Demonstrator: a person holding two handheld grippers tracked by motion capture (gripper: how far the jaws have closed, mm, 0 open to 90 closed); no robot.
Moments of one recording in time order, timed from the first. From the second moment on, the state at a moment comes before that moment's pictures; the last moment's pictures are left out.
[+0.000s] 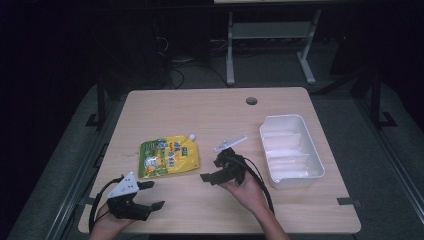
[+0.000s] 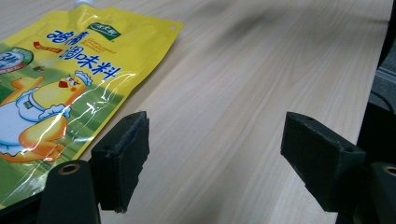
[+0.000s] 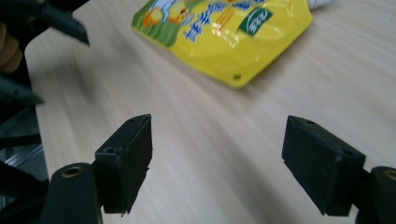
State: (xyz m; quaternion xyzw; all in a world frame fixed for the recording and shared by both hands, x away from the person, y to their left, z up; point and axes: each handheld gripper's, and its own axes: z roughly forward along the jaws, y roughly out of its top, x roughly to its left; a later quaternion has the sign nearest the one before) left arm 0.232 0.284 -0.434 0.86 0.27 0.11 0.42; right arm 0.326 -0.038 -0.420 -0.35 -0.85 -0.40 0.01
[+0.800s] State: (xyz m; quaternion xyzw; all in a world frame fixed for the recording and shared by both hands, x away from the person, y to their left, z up) left arm 0.233 0.288 -0.430 0.84 0.27 0.11 0.45; right arm 0.401 0.015 -0.419 -0.38 -0.86 -0.34 0.03
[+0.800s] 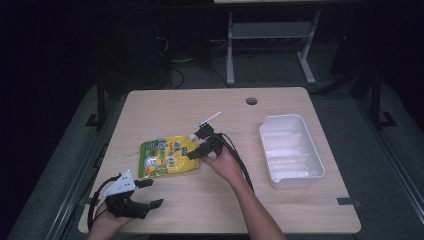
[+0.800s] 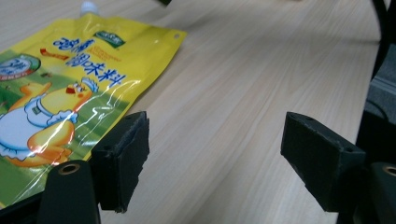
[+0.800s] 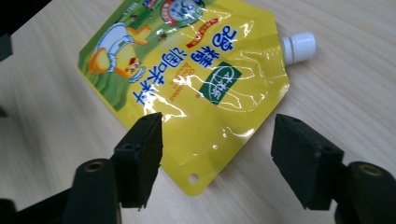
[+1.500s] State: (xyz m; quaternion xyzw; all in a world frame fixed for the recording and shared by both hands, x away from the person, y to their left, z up) left arm 0.235 0.289 -0.431 0.85 0.27 0.12 0.43; right arm 0.416 0.018 -0.450 -0.44 -0.84 -0.30 0.07
